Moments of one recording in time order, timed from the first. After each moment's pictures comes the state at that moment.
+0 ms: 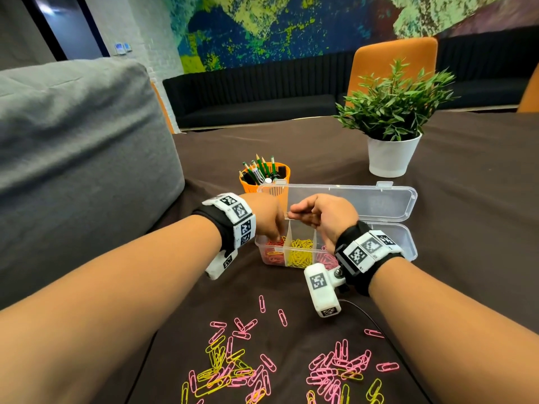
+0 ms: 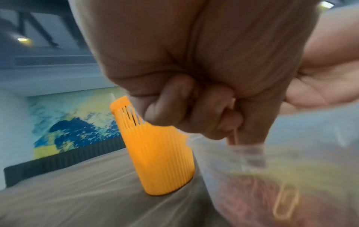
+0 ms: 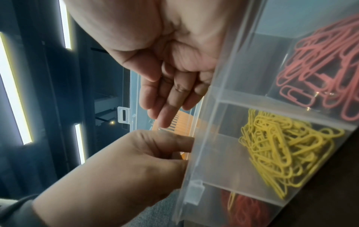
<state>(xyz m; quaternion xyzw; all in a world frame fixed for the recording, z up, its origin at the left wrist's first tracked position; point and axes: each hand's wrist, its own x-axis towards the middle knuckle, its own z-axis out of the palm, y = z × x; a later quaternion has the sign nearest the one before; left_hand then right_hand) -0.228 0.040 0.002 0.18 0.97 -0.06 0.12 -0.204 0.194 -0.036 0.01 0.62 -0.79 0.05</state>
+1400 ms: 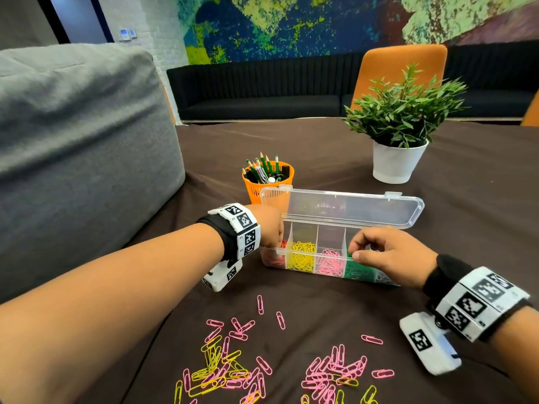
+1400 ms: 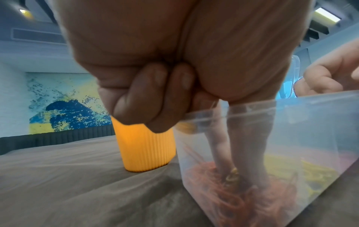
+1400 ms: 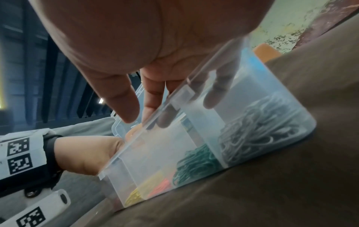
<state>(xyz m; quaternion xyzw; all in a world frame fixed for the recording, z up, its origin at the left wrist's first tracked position) -0.230 0.041 -0.027 0.15 0.98 -0.03 0.16 -0.175 0.310 -0.055 -0.21 0.91 -0.35 0.03</state>
